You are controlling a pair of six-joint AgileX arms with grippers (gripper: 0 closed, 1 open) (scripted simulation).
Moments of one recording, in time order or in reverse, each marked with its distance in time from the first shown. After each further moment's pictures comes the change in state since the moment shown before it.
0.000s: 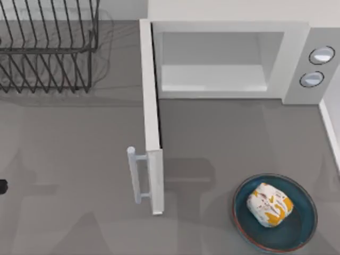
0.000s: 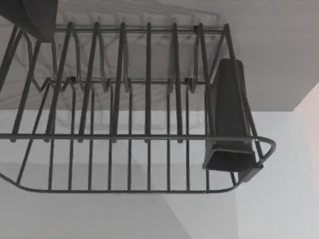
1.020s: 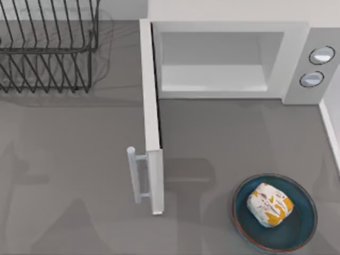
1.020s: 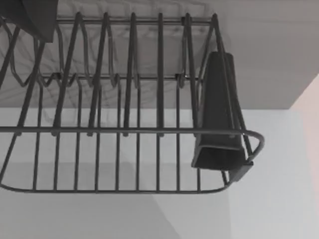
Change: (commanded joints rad) left arm 0.117 0.423 0.051 0.366 0.121 0.006; right arm 0.000 0.000 0.000 0.000 0.000 0.000
